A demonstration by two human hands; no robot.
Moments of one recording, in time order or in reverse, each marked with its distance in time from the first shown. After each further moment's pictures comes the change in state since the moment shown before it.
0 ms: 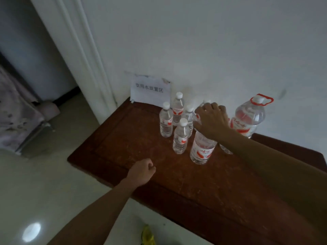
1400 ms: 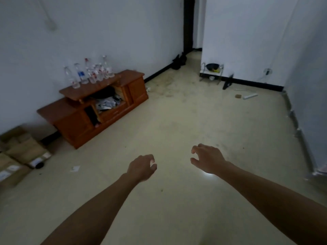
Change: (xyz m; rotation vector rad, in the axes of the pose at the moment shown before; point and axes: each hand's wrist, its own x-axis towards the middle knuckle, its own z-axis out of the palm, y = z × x) left_hand -0.796 -0.664 -0.183 -0.217 0.749 -1.503; right_hand -0.395 -1.121 -0.194 0.407 -0.196 -1.866
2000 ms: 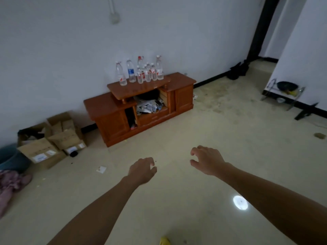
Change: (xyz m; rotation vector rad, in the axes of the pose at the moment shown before) left_hand 0.278 -0.227 -0.093 -0.135 0.057 -0.342; right_hand 0.444 -0.120 0.016 -0.057 -0.077 -0.366
